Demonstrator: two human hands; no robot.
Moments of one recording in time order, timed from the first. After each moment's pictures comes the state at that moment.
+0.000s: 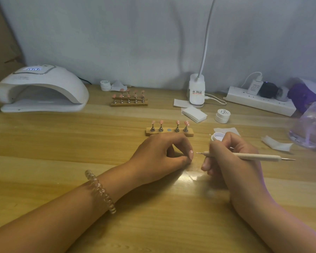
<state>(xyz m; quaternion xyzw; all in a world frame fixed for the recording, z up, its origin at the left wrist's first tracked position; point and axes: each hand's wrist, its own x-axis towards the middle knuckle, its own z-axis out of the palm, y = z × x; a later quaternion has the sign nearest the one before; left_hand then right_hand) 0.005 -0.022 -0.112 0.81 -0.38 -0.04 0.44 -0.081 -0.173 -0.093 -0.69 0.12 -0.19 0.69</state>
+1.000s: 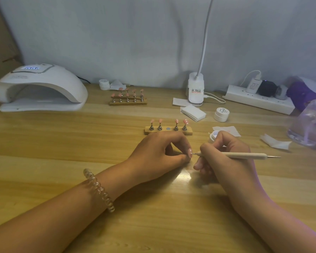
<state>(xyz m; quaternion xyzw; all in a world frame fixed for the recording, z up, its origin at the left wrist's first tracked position) 0.005 -0.023 -0.111 0.81 -0.39 -0.03 0.44 -0.079 -0.174 -0.098 -0.74 0.11 -0.15 0.65</state>
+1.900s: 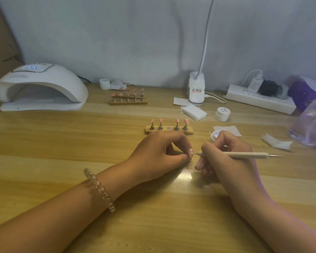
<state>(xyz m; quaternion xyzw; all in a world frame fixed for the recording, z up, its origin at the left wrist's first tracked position) 0.005 -0.022 -0.112 0.81 -0.38 -0.04 0.44 -0.079 -0.174 -0.097 -0.72 0.11 -0.17 0.66</state>
